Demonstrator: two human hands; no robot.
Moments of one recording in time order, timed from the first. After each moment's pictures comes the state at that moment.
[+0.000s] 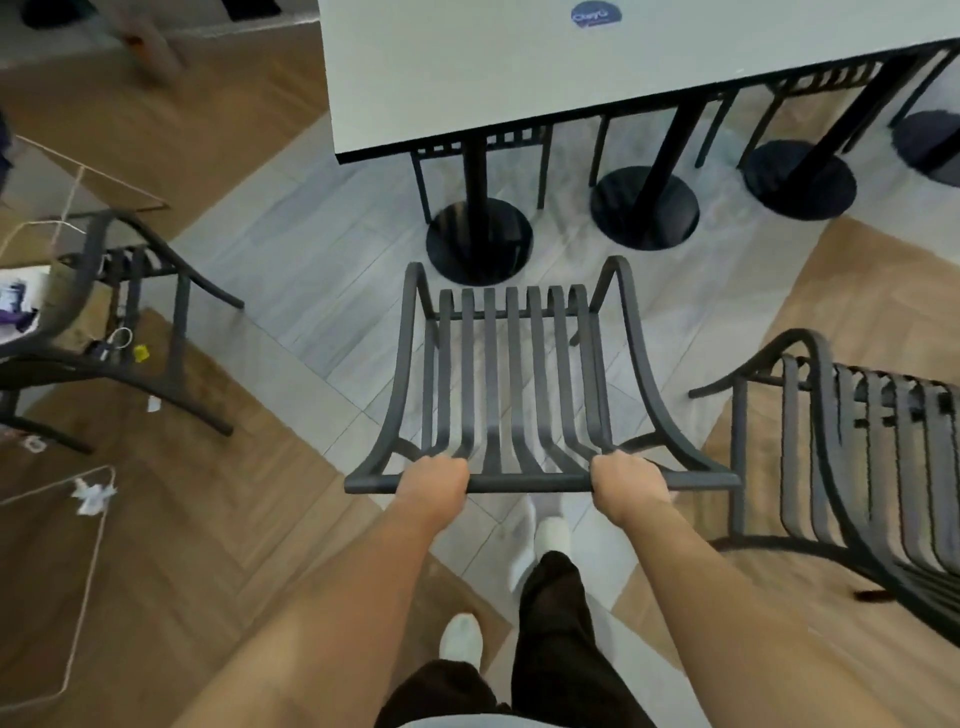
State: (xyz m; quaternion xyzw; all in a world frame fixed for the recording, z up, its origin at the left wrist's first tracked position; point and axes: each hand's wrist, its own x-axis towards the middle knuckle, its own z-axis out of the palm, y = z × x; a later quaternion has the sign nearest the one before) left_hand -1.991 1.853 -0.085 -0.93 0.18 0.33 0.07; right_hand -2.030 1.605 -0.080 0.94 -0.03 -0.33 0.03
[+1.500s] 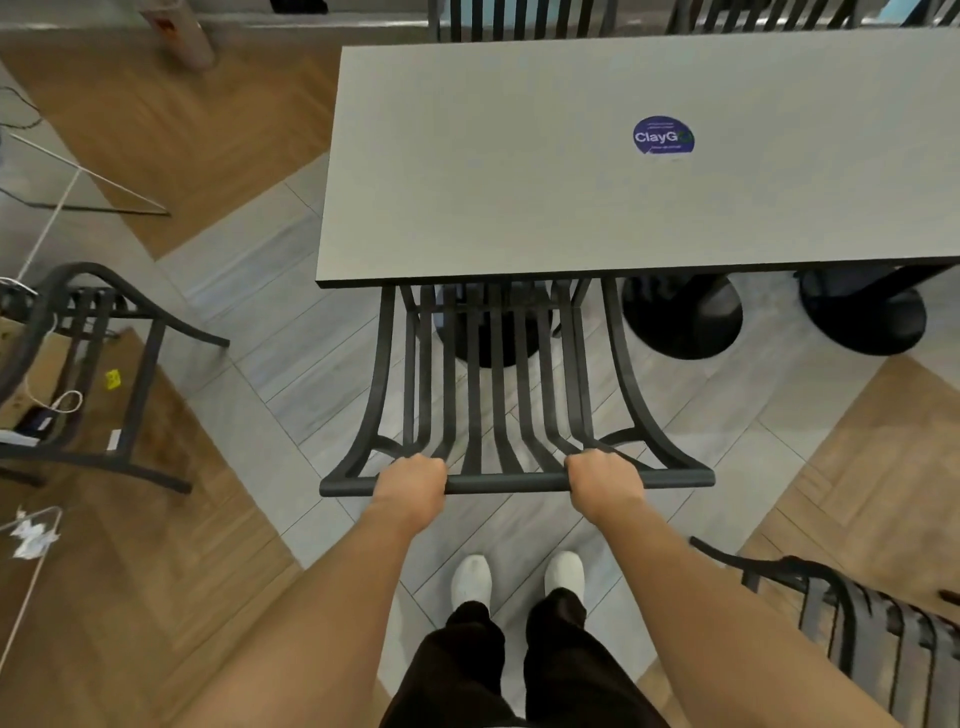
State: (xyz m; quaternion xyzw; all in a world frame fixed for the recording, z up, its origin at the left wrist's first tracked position) left_hand -1.629 1.784 -0.097 -0.93 0.07 0.35 0.03; right_hand -1.622 1.531 -0.094 0.94 0.06 -0.33 0.06
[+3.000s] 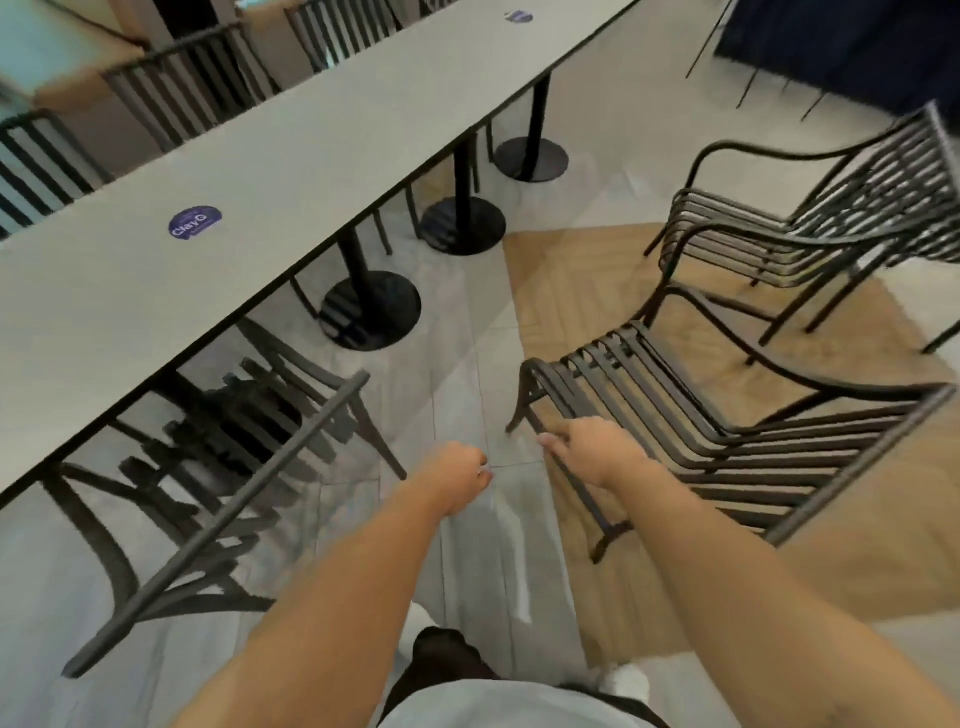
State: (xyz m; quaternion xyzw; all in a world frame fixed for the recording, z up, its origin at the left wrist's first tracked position) left_hand -1.839 1.488 -0.018 -0.78 0.54 0.32 0.04; right_hand -2.006 1.341 0.015 0.87 -0.40 -0.19 -0.23
